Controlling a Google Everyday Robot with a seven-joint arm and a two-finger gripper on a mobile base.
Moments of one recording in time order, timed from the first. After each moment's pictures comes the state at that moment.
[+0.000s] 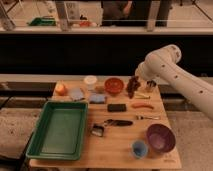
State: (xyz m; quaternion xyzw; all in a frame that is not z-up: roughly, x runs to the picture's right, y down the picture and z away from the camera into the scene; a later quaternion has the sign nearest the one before) arm 0.188 -0.071 0.767 -0.06 -0.08 -0.20 0.97
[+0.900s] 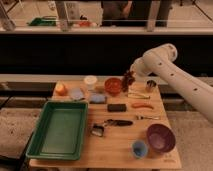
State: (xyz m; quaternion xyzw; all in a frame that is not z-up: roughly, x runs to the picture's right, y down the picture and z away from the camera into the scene) arm 0.167 -0.103 0.780 -0.02 -0.10 -0.19 0.98
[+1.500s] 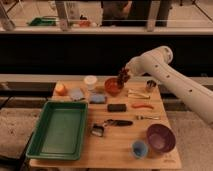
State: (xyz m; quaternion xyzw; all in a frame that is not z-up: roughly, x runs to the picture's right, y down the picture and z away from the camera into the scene) arm 0.131 -0.115 0.791 0.03 -0.13 -0.19 0.97
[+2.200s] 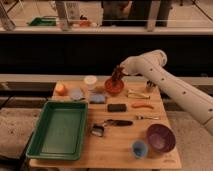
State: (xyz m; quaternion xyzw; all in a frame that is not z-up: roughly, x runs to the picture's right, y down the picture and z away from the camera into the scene) arm 0.113 -0.130 0.807 0.08 -0.15 -0.18 0.97
